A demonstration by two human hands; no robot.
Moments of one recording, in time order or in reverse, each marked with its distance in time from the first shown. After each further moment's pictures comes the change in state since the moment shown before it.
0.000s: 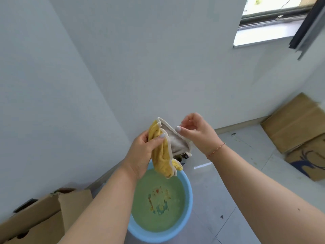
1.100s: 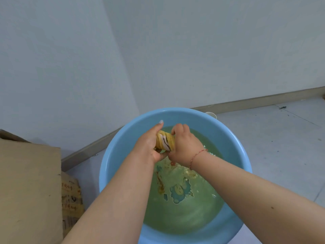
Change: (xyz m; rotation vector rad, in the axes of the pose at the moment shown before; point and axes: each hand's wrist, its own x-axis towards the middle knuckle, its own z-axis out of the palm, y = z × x) left_hand 0.110 -0.402 -0.124 -0.412 0.445 -0.438; right_hand 0.035 0.425 0.211 -0.859 -0.180 -0.146
